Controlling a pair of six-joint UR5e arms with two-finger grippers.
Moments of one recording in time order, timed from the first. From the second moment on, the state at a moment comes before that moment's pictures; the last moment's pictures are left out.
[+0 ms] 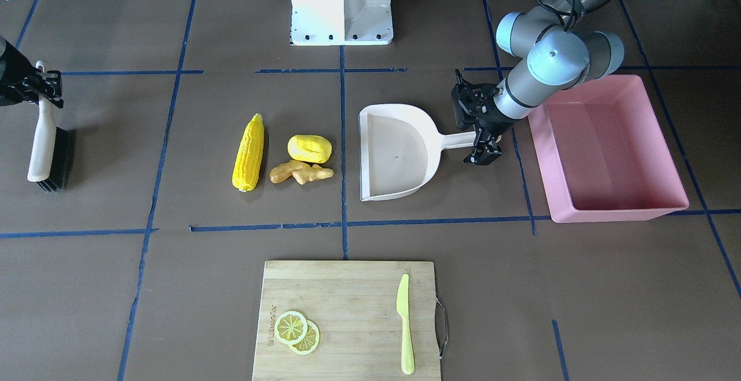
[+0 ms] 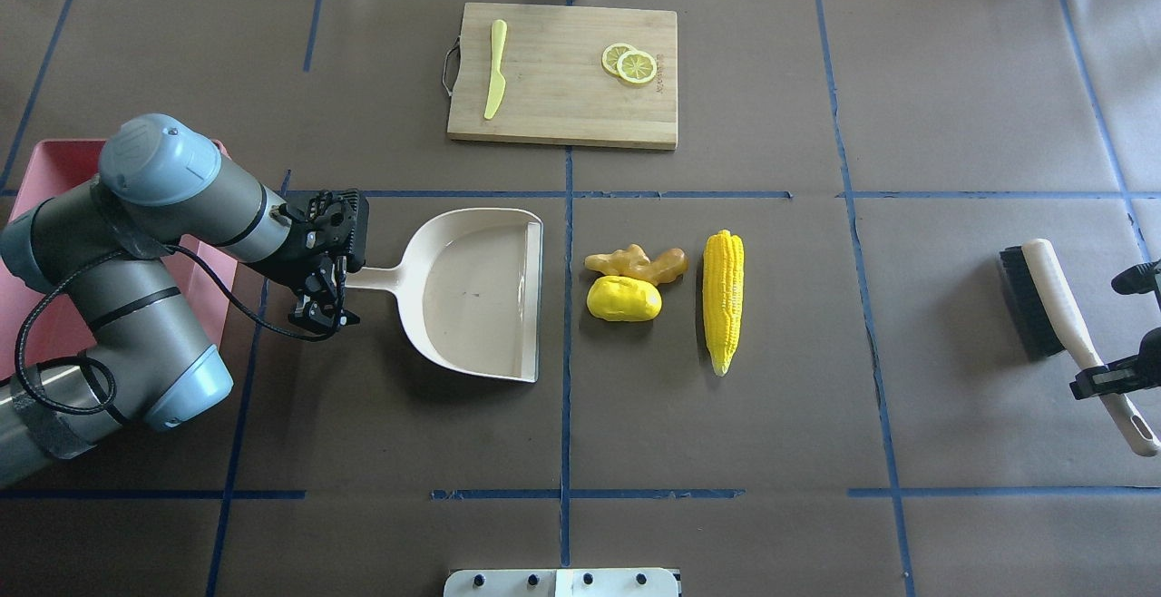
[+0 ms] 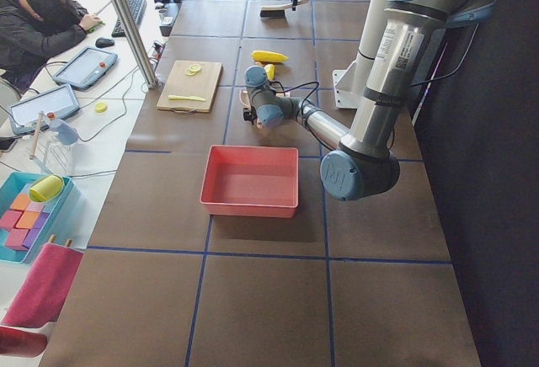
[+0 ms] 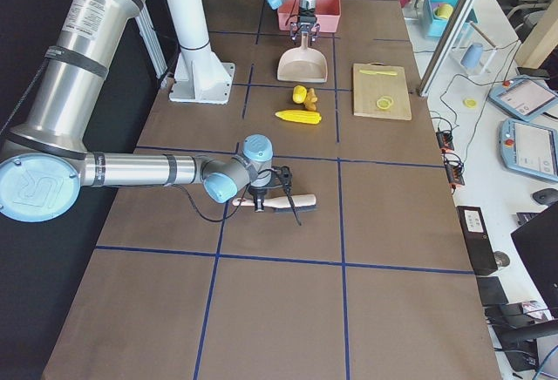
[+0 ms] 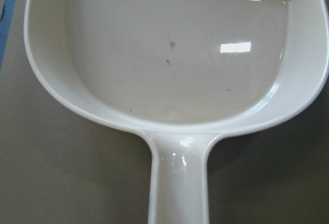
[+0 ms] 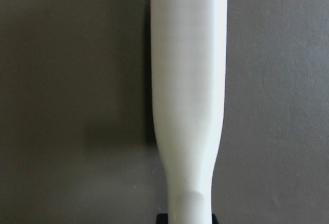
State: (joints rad) left arm -0.70 -1.91 -1.64 -2.06 -2.18 0.35; right arm 0.85 -1.95 1.84 -0.92 2.14 0.72
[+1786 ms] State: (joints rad) left arm -0.76 -1.96 -1.71 -1.89 -2.11 0.38; right arm 0.85 -1.95 1.84 -0.92 2.14 0.72
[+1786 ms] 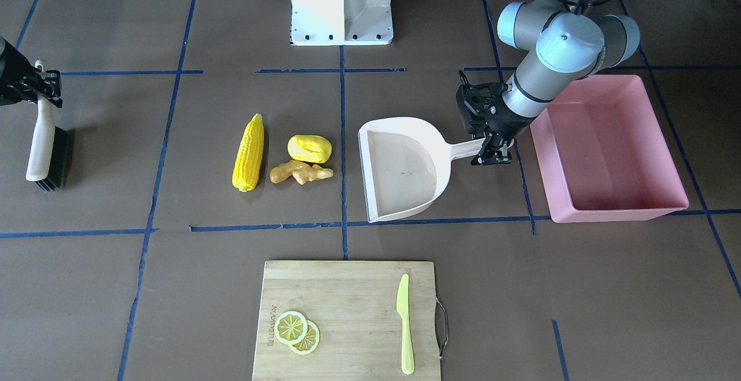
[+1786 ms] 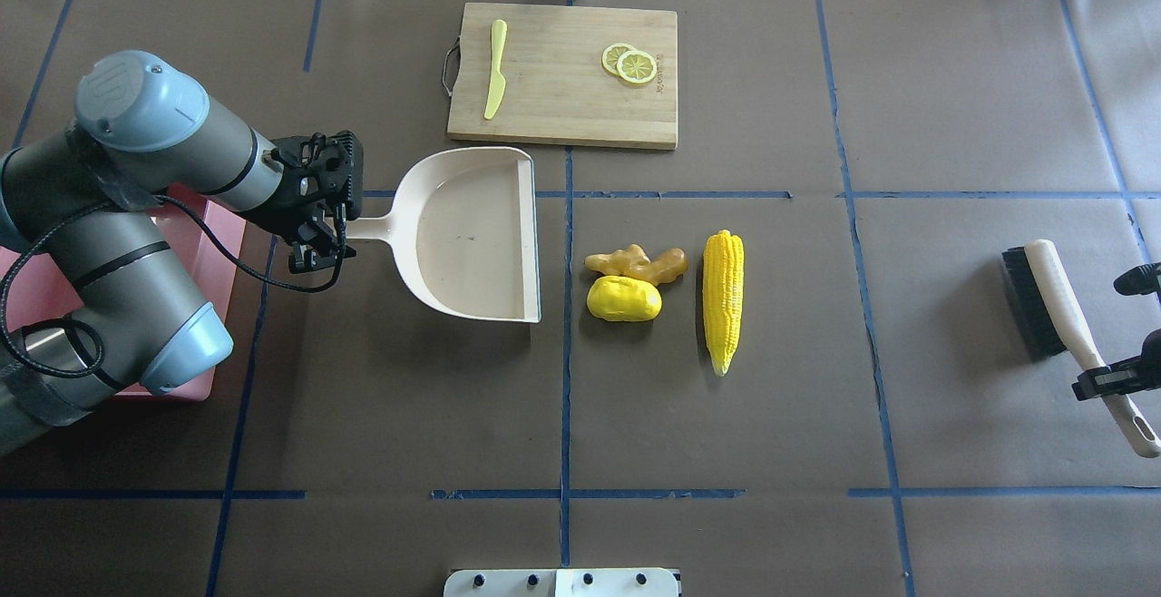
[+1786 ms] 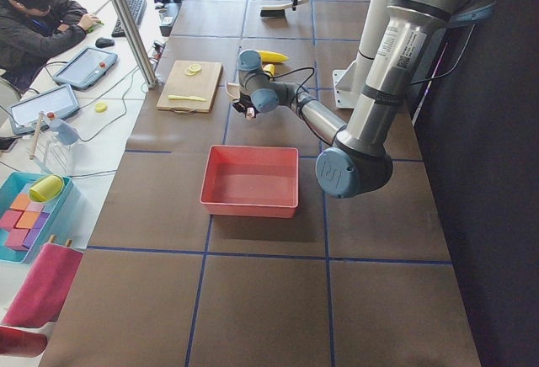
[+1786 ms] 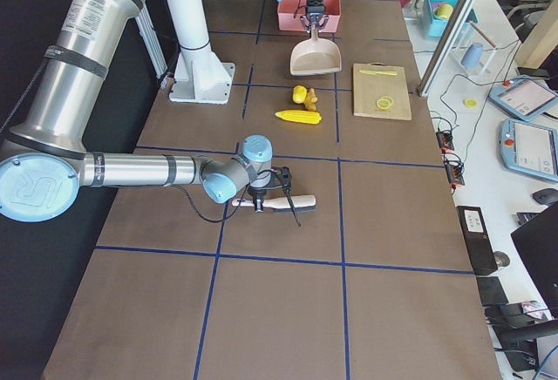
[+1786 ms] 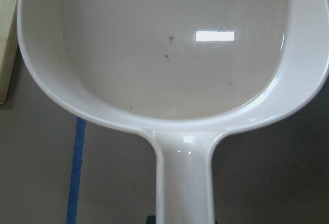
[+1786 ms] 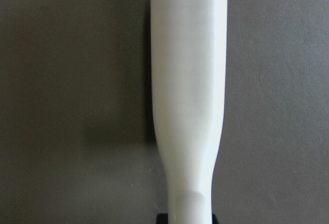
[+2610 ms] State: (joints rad) left arm -0.69 -2.00 -1.70 -1.85 -2.11 0.40; right arm 0.85 -1.95 1.84 -0.92 2.14 0.72
